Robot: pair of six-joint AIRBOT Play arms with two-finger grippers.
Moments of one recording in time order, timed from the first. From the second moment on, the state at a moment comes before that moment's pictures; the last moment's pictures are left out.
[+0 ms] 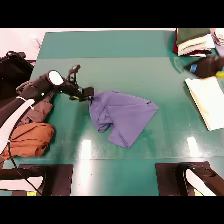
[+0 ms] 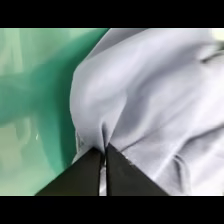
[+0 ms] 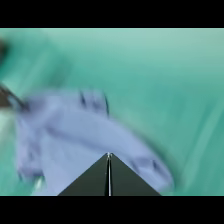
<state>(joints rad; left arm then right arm) -0.30 -1.45 1.22 1.04 -0.94 -1.61 -0.10 -0.87 1.28 -1.00 1.31 1.35</state>
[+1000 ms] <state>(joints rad) -0.28 -1.44 1.32 1.07 -1.00 -1.56 0.15 -1.32 0.78 -0.85 0.92 1.32</state>
